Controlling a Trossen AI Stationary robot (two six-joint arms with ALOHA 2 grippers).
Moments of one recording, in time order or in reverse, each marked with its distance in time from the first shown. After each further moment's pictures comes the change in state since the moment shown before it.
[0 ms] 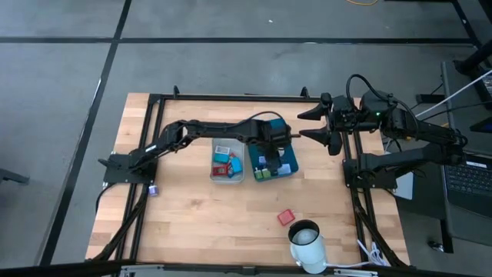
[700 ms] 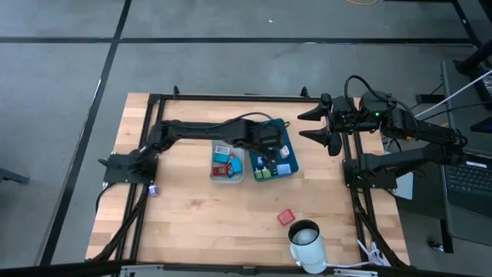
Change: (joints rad) left arm -0.092 -0.190 0.000 -0.204 -0.197 -0.387; right arm 0.000 0.000 0.000 -0.019 0.000 -0.008
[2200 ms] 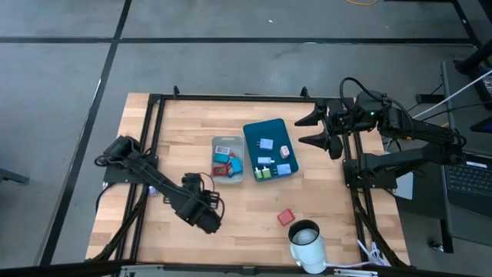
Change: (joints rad) left arm -0.608 -0.297 -0.593 -0.436 0.018 -1.603; right arm -0.013 0.025 -0.001 0.004 -0.132 0.005
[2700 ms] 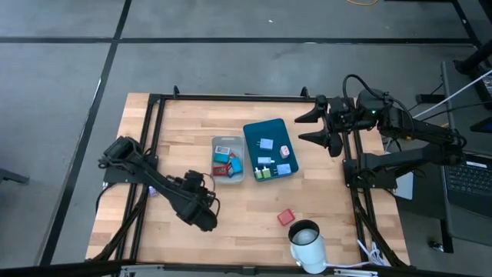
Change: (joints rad) left arm -0.006 -0.004 -0.135 -0.002 -0.139 0.271; right arm -0.021 0.001 0.000 0.035 0.002 0.004
